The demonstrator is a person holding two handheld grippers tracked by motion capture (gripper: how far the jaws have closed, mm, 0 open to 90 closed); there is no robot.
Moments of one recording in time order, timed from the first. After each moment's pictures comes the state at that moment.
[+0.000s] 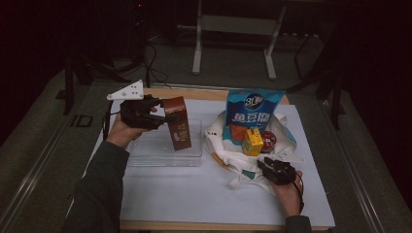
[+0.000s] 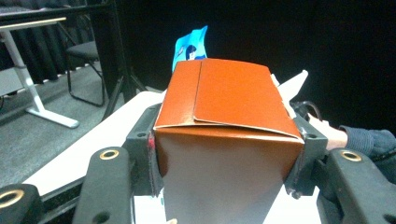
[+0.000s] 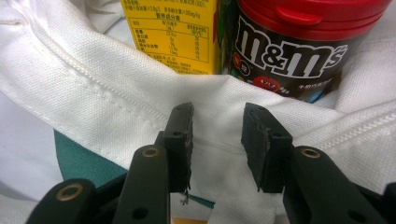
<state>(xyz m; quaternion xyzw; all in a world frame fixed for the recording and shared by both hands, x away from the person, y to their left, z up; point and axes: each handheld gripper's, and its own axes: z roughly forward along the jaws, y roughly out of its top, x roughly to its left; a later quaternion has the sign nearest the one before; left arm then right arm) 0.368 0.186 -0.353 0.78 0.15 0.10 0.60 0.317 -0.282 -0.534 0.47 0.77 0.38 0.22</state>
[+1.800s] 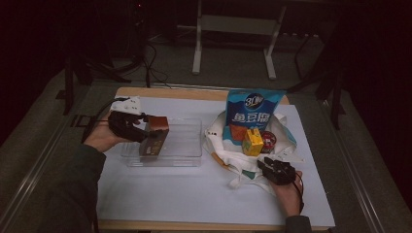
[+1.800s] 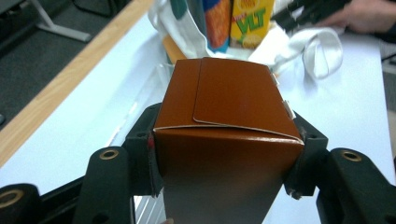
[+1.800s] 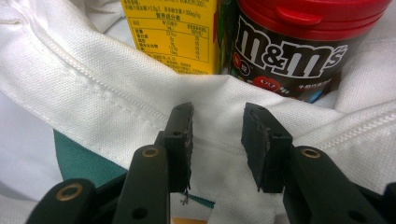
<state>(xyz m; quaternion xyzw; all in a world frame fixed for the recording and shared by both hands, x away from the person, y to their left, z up) 0.366 0.208 -0.383 0.89 0.16 0.11 0.41 0.317 -0.282 -0.534 0.46 0.77 0.38 0.22</state>
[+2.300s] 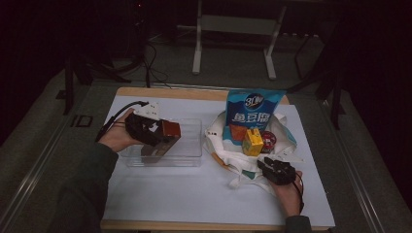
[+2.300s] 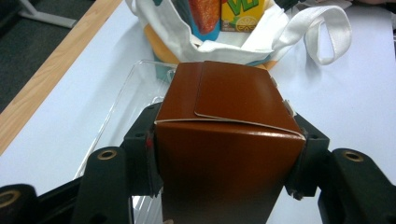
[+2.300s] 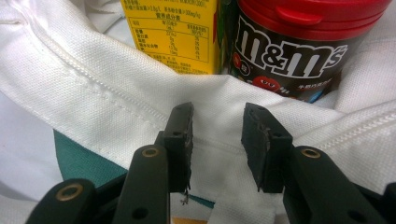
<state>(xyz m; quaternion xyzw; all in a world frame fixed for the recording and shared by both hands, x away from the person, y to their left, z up) 0.371 0.170 -0.390 0.91 0.13 0.11 0.38 0.317 -0.282 -0.534 0.46 0.77 0.38 0.22</state>
